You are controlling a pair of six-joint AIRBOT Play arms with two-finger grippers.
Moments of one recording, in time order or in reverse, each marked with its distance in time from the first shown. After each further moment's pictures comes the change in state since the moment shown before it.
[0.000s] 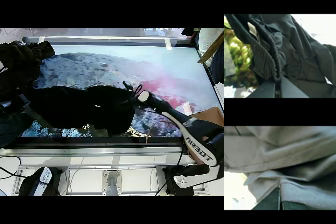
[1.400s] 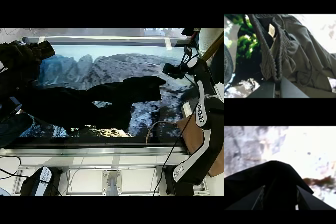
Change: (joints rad) left arm 0.116 0.016 0.000 0.001 -0.032 -0.014; right arm -0.607 -0.425 0.819 -0.406 0.201 0.224
